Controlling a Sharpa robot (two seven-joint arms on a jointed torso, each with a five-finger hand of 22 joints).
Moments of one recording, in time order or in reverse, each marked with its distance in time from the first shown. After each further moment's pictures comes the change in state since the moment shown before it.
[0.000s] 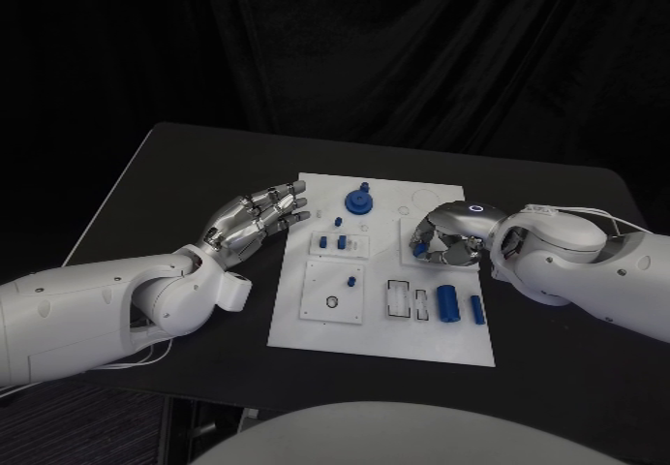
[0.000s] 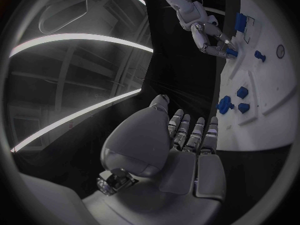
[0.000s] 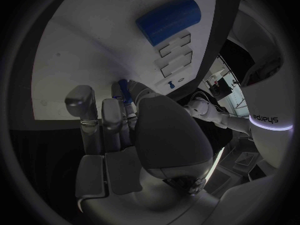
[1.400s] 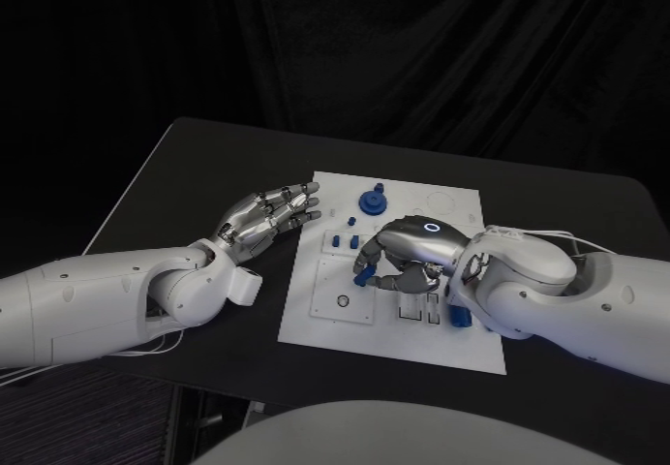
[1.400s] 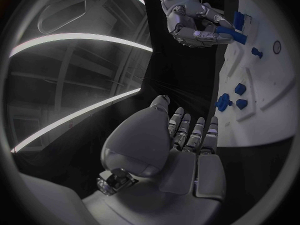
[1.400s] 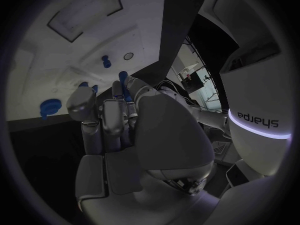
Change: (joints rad) left arm -0.006 -0.004 0.000 -0.014 0.001 0.008 0.000; left_hand 0.003 0.003 0.014 -0.003 0.008 0.046 0.011 0.009 0.006 0.009 0.009 0.012 0.001 0.000 0.000 0.005 0.001 0.000 0.004 0.004 0.000 0.001; right arm -0.011 0.121 0.000 0.176 0.003 -0.087 0.035; right_hand 0.025 -0.001 0.026 -0.060 0.022 0.065 -0.017 0.093 0.024 0.044 -0.019 0.032 0.031 0.015 -0.024 0.023 0.032 0.000 0.002 -0.023 0.052 0.000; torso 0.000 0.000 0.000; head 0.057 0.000
